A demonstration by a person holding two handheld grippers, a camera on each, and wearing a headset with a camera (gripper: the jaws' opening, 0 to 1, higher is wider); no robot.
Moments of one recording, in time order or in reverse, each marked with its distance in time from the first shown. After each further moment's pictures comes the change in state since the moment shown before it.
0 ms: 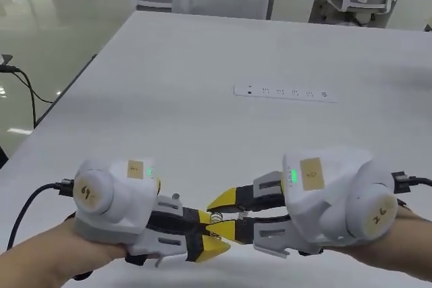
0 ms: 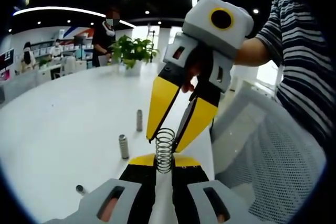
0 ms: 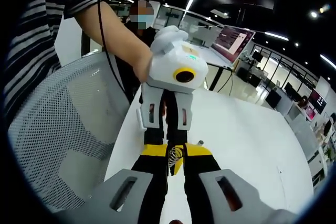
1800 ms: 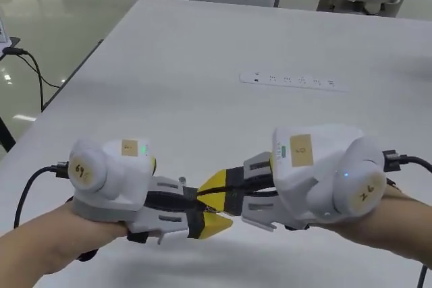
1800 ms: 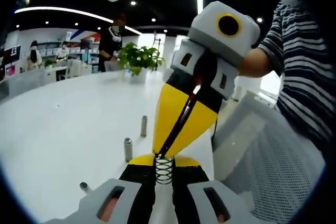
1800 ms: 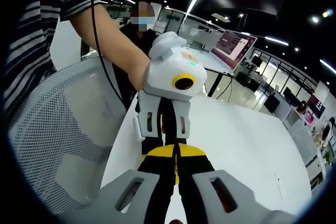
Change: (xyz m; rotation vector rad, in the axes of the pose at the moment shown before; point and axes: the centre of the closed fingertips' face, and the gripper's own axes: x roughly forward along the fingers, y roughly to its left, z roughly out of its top) left arm -0.007 0.007 0.008 -0.035 -0.078 0.030; right arm 0.012 -0.004 0.019 -0.017 -0.031 -0.019
